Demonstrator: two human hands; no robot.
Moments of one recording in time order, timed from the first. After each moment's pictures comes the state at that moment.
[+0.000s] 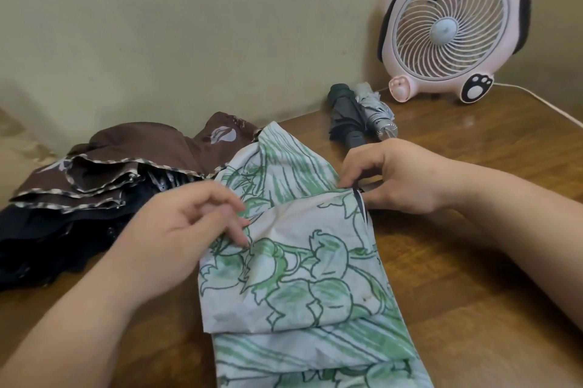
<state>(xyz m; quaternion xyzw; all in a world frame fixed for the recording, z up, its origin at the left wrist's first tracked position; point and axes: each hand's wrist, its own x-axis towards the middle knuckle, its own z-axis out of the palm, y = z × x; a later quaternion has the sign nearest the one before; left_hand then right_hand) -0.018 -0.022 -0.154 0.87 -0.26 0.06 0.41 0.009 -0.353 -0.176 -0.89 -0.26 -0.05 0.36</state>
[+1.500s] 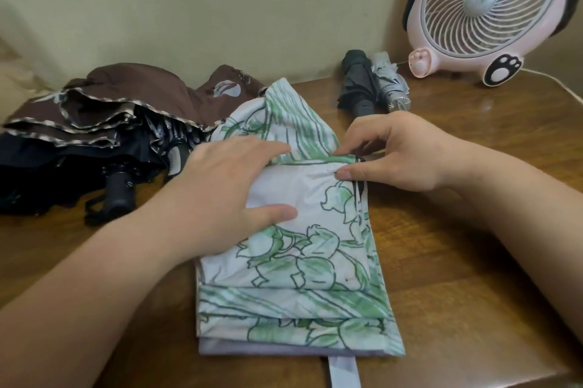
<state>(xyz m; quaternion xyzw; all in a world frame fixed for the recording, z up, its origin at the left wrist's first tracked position) -0.025 -0.067 -0.165 0.96 -0.28 0.05 0.03 0.011 -0.351 -0.181 -0.89 -0.27 -0.05 0.36</state>
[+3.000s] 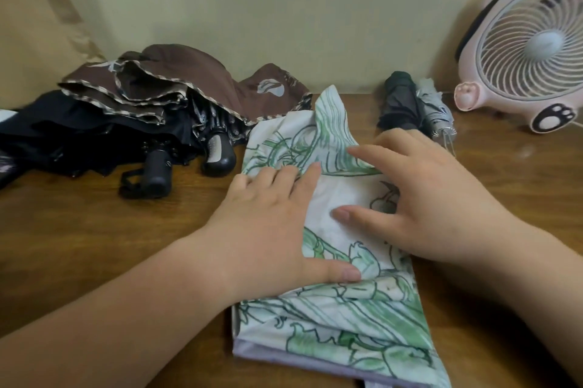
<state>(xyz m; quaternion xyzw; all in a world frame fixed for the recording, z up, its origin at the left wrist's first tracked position) -0.054 -0.075 -0.188 0.98 -0.21 0.02 -0.02 -0.027 -0.302 -0.176 -0.94 -0.26 -0.20 0.08</state>
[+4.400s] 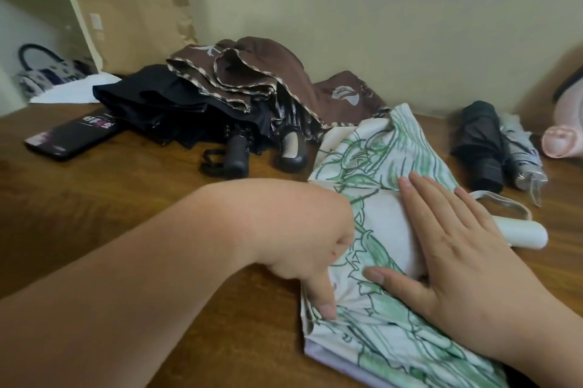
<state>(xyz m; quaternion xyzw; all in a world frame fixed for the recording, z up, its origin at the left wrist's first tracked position) -0.064 -0.037 -0.134 0.95 -0.22 -0.21 0.01 -0.045 -0.263 -0.207 -0.95 -0.28 -0.13 -0.05</state>
